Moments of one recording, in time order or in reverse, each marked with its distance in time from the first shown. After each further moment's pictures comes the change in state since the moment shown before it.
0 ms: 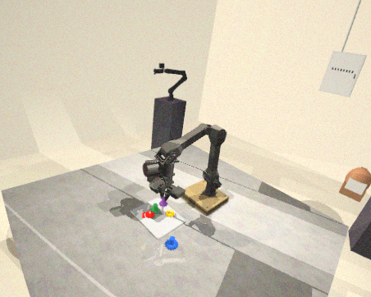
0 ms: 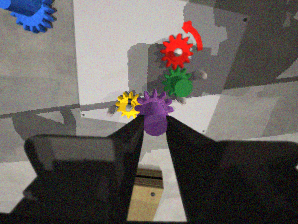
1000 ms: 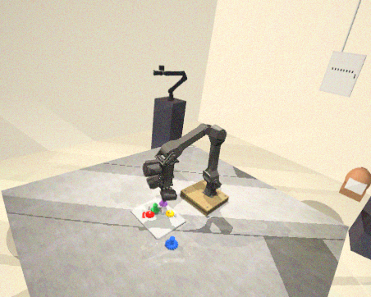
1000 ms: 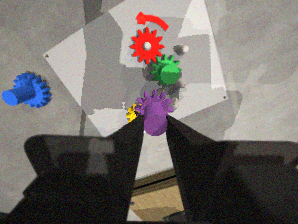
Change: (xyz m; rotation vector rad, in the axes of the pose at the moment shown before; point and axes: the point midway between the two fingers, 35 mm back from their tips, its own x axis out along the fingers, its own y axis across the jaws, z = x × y) arm 0.001 0.000 0.000 0.599 -0.003 0.000
